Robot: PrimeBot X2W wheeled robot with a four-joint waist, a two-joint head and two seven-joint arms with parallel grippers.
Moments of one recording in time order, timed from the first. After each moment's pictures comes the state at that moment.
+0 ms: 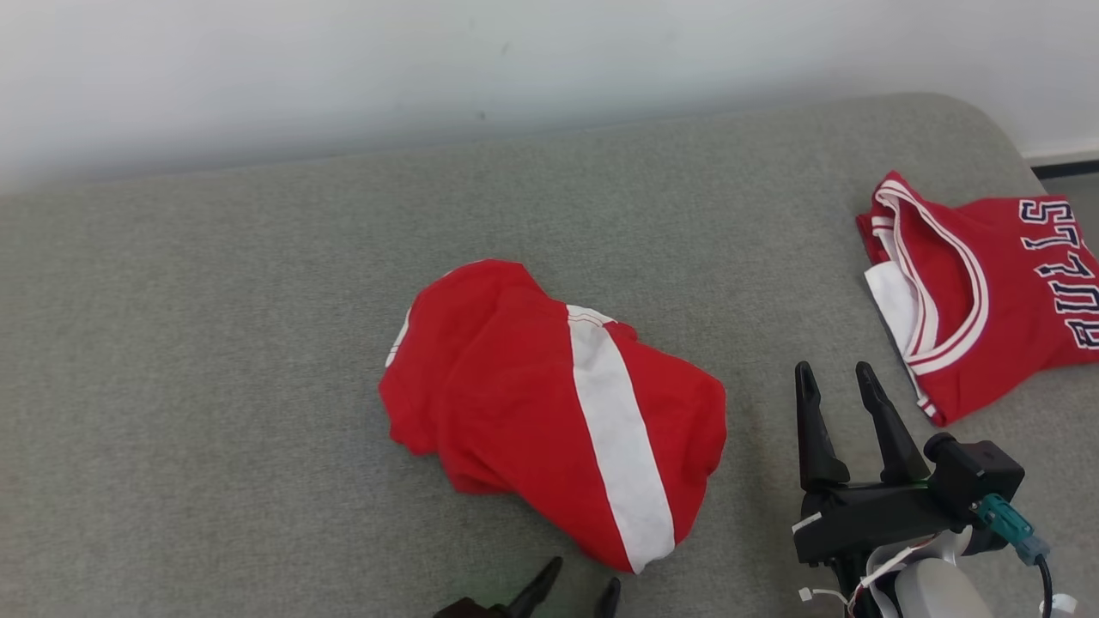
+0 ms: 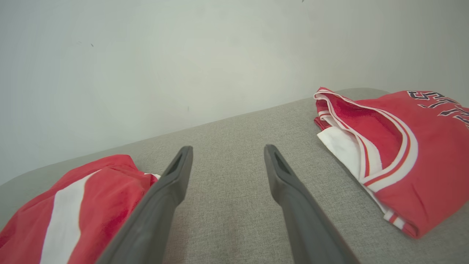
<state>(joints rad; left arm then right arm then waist) -0.13 0.05 -0.62 0.42 -0.46 -0.13 -0.26 -0.20 -0.10 0.02 0.31 0.30 0.13 -0.26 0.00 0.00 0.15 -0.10</state>
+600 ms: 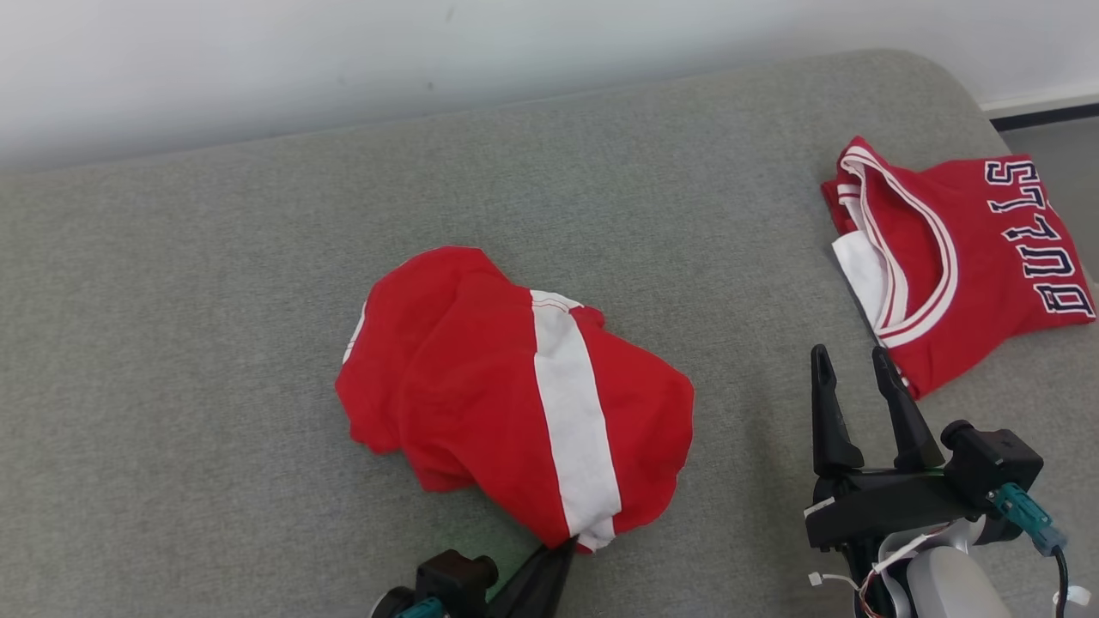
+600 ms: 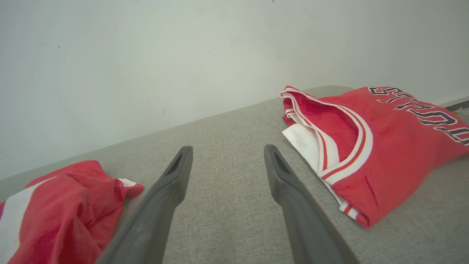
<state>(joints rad) -0.25 0.07 -0.67 0.49 -0.56 -0.13 -0.26 -0.23 -0.10 0.00 0.30 0.31 0.13 -0.26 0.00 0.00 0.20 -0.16</state>
